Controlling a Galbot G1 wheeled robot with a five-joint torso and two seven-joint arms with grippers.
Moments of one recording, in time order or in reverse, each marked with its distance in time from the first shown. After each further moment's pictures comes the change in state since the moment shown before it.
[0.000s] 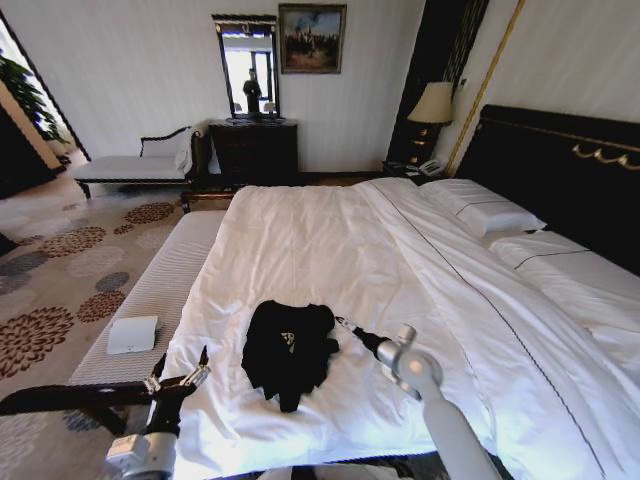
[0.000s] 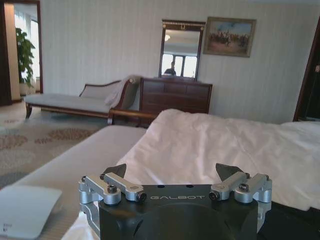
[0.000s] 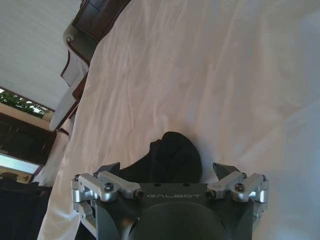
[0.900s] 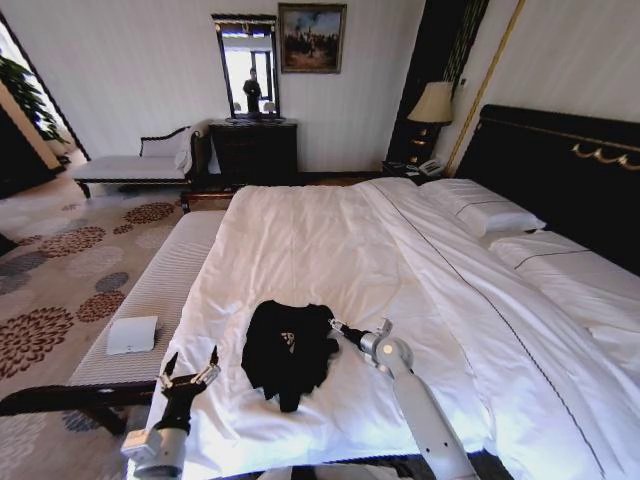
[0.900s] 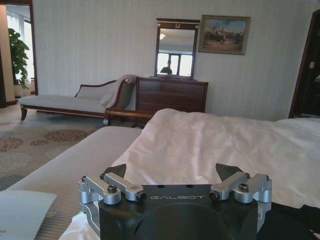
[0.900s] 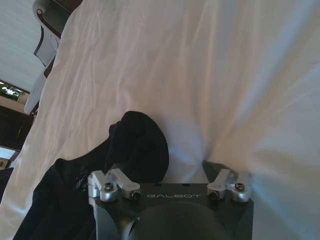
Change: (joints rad) left arm -0.010 0.008 0.016 -0.024 0.030 0.028 -0.020; right arm 0.109 0.072 -0.034 -0.255 -0.148 -0.028 -0.076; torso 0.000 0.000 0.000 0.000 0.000
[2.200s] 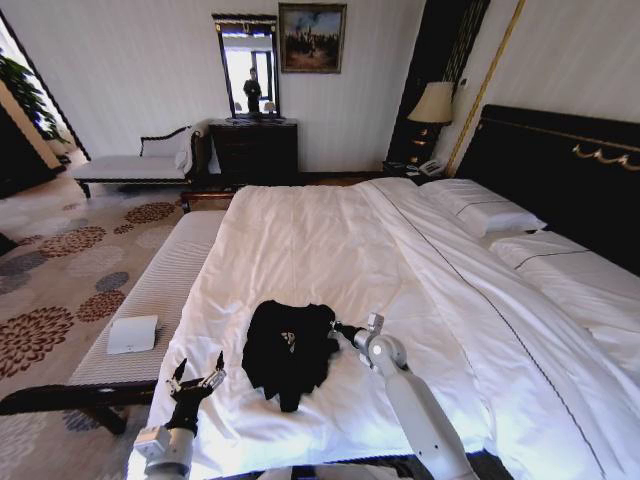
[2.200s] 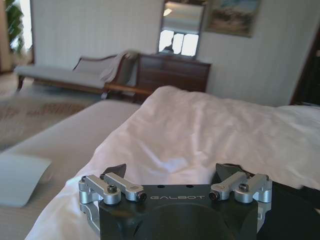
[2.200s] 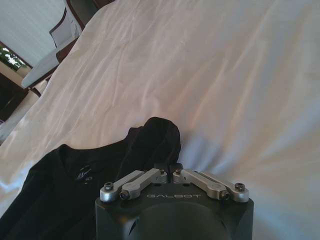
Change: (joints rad) left arm -0.087 0.071 0.022 0.109 -0.153 0.079 -0.031; right arm 0.004 -0.021 -0.067 0.074 -0.271 0.043 -0.072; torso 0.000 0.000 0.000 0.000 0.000
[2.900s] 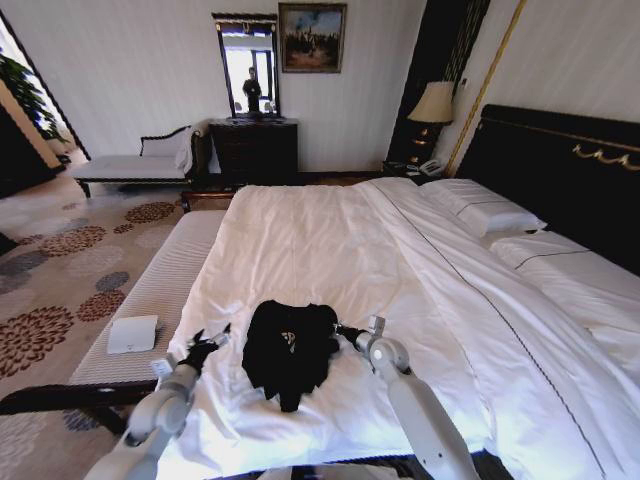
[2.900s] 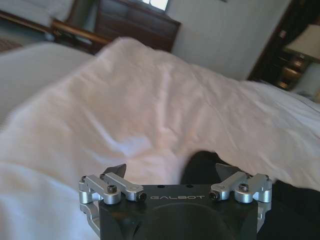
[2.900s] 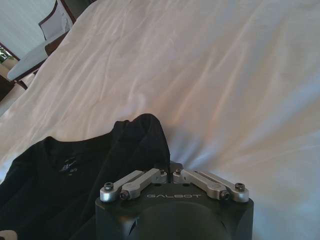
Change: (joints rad) left arm -0.442 0.311 0.230 0.292 -0.382 0.176 -0.007; right arm -0.032 -0.025 0.009 0.029 -0.025 -0.006 0.016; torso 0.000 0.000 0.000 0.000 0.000
